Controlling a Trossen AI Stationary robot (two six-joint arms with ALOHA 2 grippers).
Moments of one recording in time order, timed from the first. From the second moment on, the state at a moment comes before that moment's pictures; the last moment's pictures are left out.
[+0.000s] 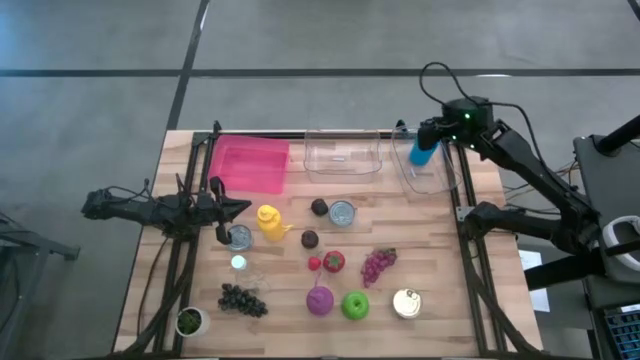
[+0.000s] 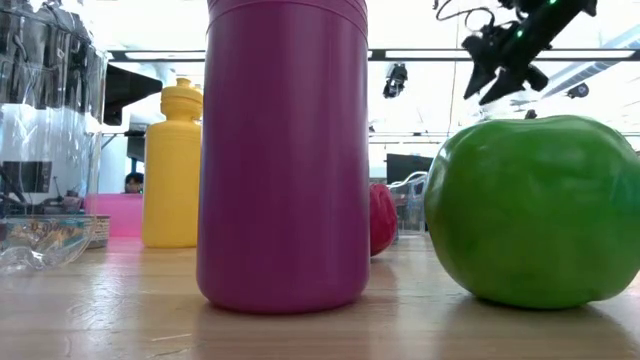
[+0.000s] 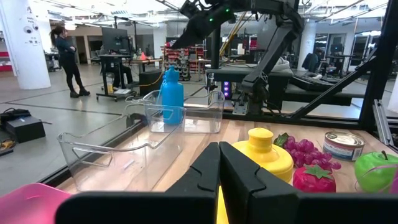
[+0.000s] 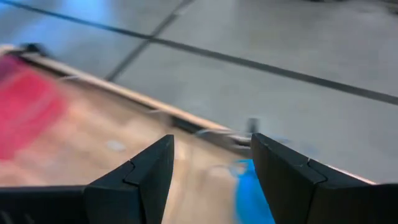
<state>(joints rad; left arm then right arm) -0.20 0.02 0.01 0.06 -0.44 0.03 -0.89 0.90 0.94 -0.60 0.07 0.23</state>
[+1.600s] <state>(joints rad) -0.20 0.02 0.01 0.06 -0.44 0.03 -0.11 0.70 0.79 -0.45 -0.10 0.00</state>
